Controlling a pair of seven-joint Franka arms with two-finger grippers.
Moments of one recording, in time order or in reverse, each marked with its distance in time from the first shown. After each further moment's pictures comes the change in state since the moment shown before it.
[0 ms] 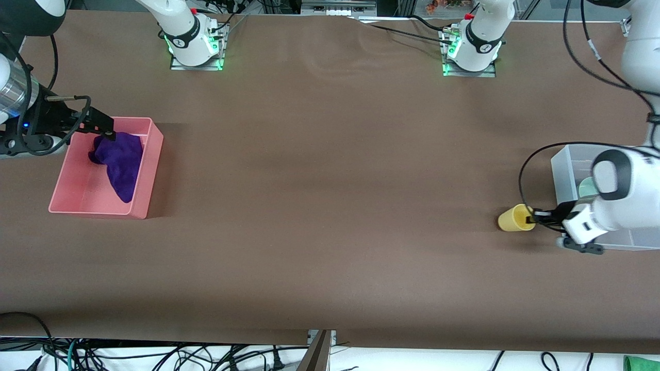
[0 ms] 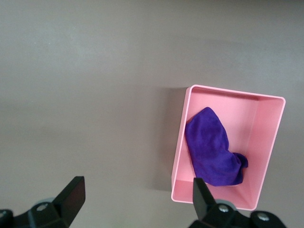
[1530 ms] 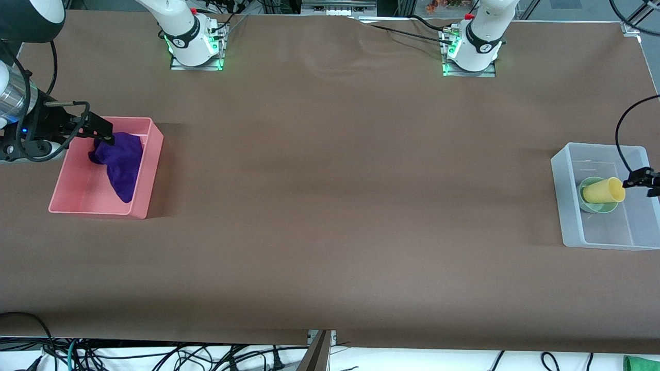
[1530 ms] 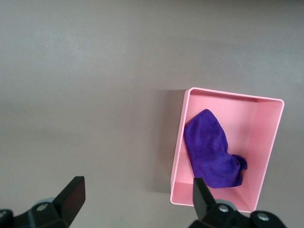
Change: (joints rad) left arm 0.247 -0.165 -0.091 0.073 0.278 -0.219 0.313; right arm -0.001 0.019 -0.004 0.017 0.000 0.000 0.000
